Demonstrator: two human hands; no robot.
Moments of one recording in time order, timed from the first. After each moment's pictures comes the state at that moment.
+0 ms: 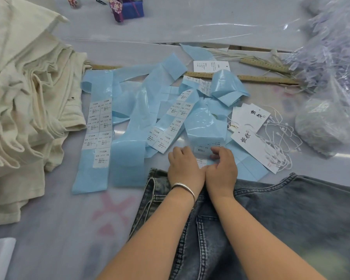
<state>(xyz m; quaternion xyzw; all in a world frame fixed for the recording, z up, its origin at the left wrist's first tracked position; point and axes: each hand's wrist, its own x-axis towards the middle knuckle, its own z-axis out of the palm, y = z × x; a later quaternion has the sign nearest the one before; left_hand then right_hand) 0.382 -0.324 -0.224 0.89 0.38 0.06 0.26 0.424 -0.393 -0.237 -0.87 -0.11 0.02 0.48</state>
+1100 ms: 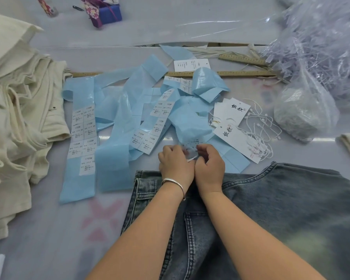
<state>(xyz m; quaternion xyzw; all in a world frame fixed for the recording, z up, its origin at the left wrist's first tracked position) 0.394 -0.331 -0.219 0.86 0.39 0.06 0.32 0.426 -0.402 -0.232 -0.83 -0.07 0.05 0.56</state>
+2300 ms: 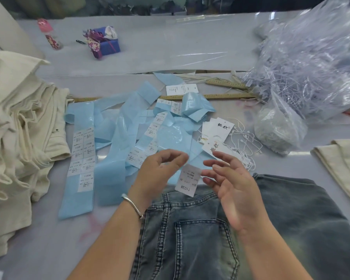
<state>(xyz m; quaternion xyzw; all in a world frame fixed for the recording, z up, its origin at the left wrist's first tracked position) 0.348 -0.316 -0.130 0.74 0.21 0.09 0.63 0.402 -0.486 -0.112 -0.48 -0.01 0.28 0.83</state>
